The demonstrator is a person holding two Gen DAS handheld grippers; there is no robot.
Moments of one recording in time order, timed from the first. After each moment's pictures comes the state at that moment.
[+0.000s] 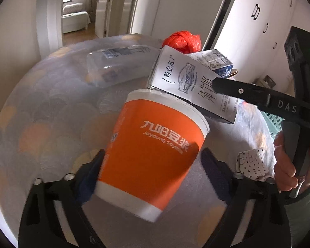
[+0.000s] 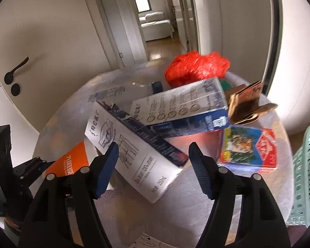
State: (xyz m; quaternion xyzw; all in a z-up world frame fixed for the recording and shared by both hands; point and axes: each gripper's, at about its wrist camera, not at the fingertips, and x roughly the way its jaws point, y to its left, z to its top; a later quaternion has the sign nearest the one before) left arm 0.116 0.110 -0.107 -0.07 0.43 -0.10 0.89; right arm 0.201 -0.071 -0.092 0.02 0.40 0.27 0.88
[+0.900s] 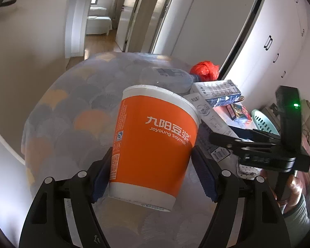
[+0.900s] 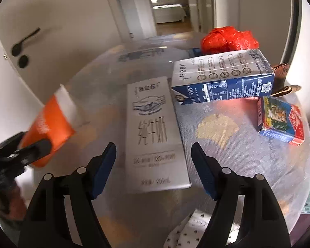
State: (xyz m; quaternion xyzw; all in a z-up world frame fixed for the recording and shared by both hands) left arm 0.058 0.172 -0.084 -0.13 0.38 -0.05 0.91; right arm 0.160 -0.015 -0.111 -0.04 0.45 0.28 0.85
